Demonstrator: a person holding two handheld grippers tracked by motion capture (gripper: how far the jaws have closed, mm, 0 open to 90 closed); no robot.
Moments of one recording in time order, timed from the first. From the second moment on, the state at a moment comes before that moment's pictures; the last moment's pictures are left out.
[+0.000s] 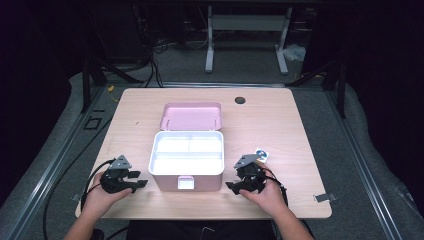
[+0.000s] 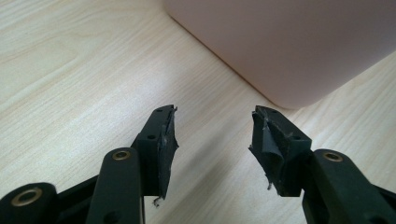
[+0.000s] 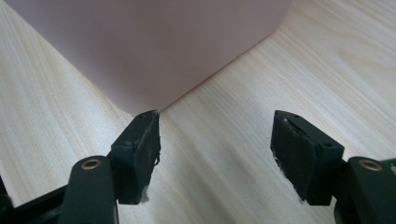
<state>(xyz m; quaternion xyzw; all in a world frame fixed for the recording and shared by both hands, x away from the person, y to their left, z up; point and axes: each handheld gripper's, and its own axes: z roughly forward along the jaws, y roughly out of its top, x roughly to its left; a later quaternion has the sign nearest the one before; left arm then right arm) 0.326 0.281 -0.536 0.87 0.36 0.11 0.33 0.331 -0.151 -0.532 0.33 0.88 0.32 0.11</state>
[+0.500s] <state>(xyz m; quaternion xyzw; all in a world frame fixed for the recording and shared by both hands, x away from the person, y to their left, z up) 0.327 0.286 -0.537 0.86 0.39 0.10 0.32 0.326 -0.152 -0.530 0.31 0.89 0.32 0.11</state>
